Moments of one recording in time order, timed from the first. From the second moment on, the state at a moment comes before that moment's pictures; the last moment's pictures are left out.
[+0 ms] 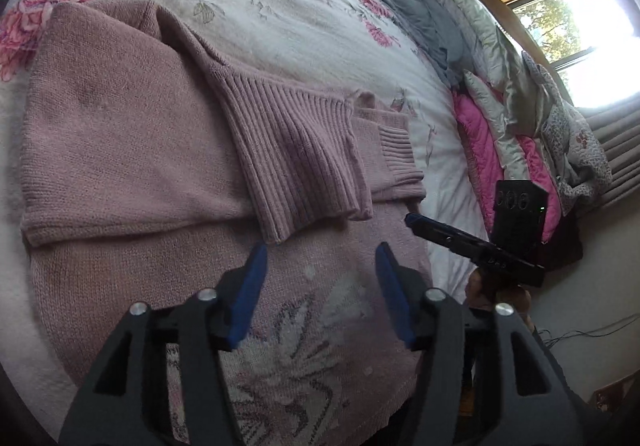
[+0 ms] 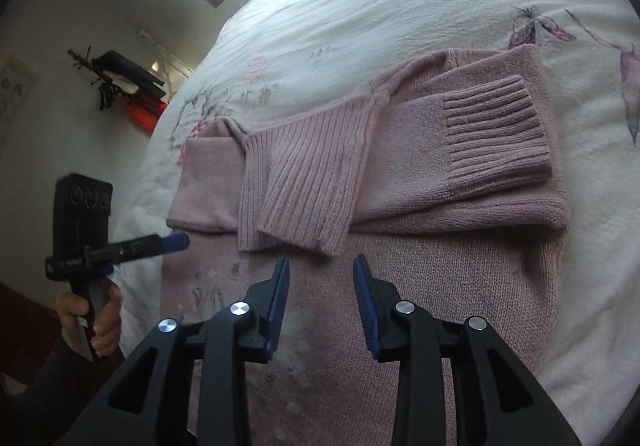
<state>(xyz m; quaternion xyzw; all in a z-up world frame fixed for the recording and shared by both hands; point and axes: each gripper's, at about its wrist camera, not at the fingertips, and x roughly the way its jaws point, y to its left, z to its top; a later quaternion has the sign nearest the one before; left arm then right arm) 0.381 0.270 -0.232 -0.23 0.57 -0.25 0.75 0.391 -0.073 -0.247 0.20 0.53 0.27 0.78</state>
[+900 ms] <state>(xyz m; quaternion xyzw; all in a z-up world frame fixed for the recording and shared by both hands) 0.405 0.308 -0.280 -0.32 0.61 -0.14 0.71 0.418 -0.051 -0.300 0.25 0.59 0.25 0.73</state>
